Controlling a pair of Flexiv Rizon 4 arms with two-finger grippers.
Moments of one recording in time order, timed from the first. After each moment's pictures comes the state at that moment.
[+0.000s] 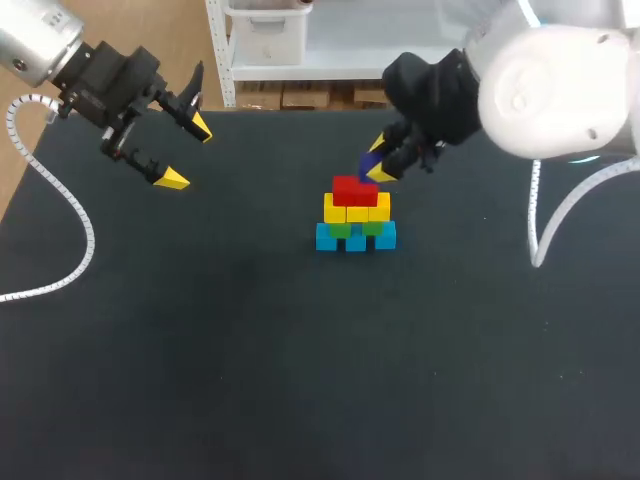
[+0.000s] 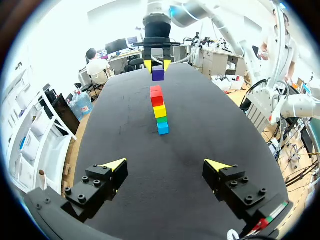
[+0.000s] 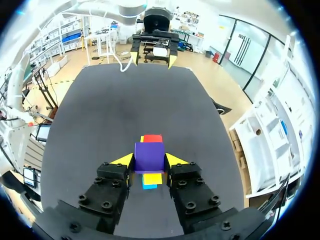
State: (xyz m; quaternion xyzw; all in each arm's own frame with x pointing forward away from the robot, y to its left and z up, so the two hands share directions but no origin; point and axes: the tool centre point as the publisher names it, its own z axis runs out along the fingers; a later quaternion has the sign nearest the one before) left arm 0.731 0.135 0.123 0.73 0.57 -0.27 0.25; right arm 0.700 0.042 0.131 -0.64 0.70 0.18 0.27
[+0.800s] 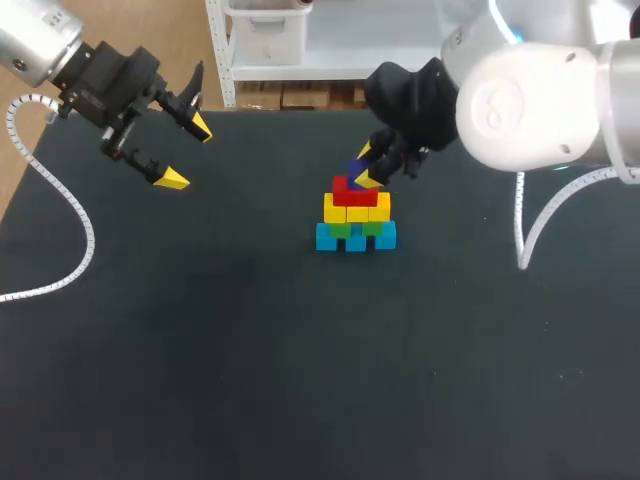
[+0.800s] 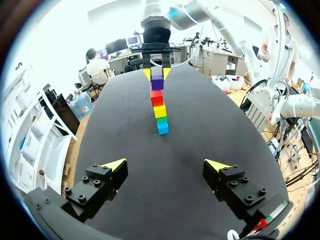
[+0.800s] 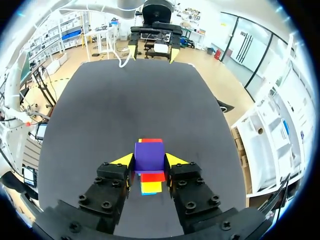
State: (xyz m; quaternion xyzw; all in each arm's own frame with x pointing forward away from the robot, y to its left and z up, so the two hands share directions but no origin) left arm 0.731 0.135 0.123 0.73 0.57 -0.27 0.25; right arm 0.706 0.055 0.116 -0.65 0.70 0.17 0.26
